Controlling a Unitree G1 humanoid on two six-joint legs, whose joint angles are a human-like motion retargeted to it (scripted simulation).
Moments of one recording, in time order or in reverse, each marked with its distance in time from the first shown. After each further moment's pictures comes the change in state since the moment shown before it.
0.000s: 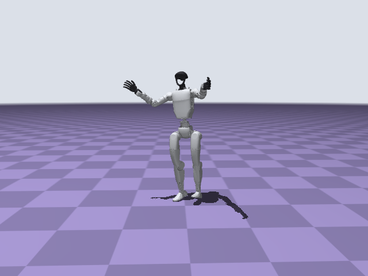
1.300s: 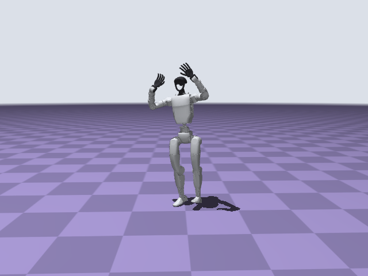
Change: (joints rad) left arm -0.125 0.320 -0.417 -0.745 1.298 -0.720 0.250; right arm -0.097 -0.203 0.258 -0.721 -0.694 -0.342 -0.260; waist 0.006 -0.004 0.028; left_leg 0.003 -0.006 -0.001 0.002 0.002 -0.002; right_leg 0.011 -0.002 -0.007 -0.003 -0.002 -0.004
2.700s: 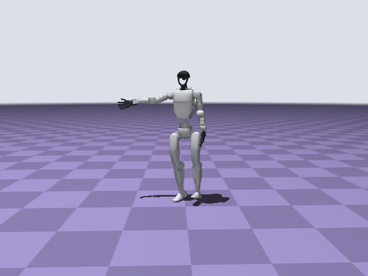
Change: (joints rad) left arm 1.173 -1.010 0.324 1.327 -0.952 0.594 -0.788; right arm 0.431 -0.044 -0.883 1.465 1.350 0.376 0.857; waist 0.015 -0.128 0.042; left_leg -0.048 -0.018 -0.042 0.006 0.012 -0.003; right_leg -0.006 -0.017 -0.040 -0.015 -0.004 0.010
